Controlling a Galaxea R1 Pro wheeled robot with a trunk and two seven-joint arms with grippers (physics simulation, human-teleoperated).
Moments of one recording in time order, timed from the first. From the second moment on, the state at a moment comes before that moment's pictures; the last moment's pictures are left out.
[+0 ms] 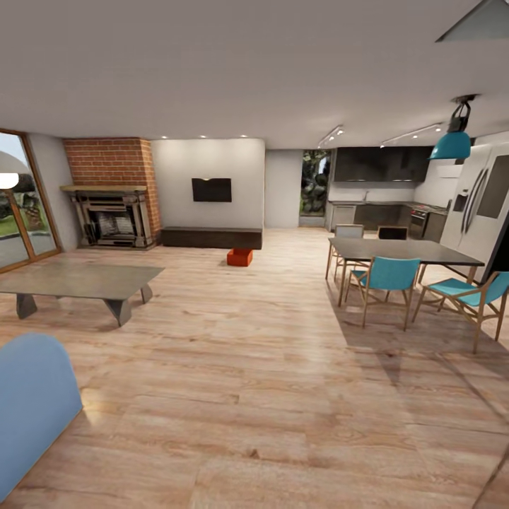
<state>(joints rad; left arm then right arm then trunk) -0.26 0.00 -0.06 0.00 0.39 -0.05 0.04 -0.15 -0.04 0.26 0.03 -0.09 -0.17 -0.05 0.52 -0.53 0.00</state>
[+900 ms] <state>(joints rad) -0.26 0.00 -0.06 0.00 0.39 -0.05 0.04 -0.15 -0.03 0.26 0.03 -0.09 -0.17 -0.04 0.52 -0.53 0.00</state>
